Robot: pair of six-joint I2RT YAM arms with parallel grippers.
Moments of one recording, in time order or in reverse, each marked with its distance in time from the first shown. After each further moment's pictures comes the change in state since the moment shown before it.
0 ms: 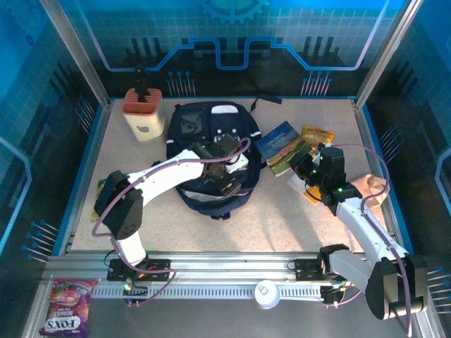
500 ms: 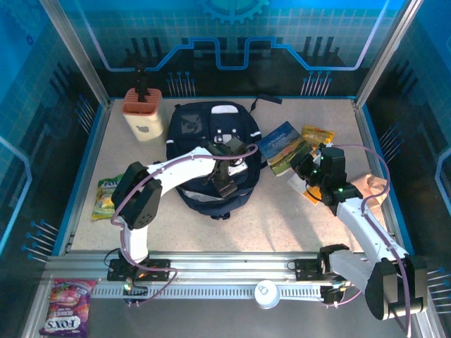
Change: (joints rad) left arm 0.000 0.143 0.071 -0.077 -0.150 0.090; right arm -0.008 -0.003 0.000 -0.007 0.000 0.000
